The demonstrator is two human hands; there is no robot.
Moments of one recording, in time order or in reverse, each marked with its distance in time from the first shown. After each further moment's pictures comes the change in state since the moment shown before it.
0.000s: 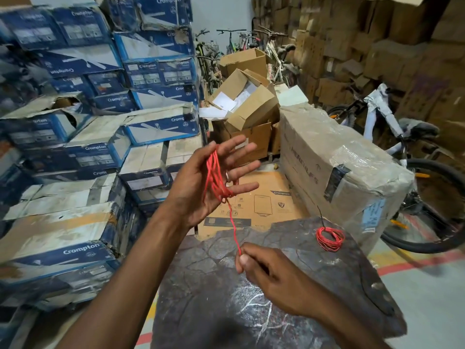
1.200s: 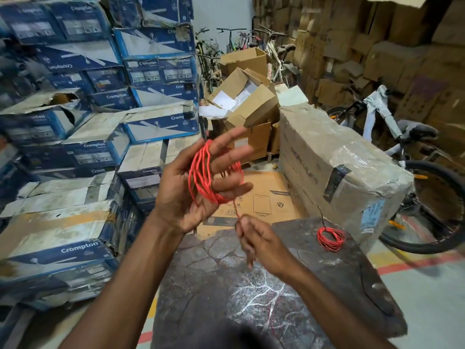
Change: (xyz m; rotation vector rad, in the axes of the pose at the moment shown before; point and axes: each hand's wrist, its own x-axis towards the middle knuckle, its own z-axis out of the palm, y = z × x) left_hand -0.021 0.012 -0.010 -0.262 -0.347 -0.016; right_hand 0.061 0.032 0.011 0.423 0.152 0.043
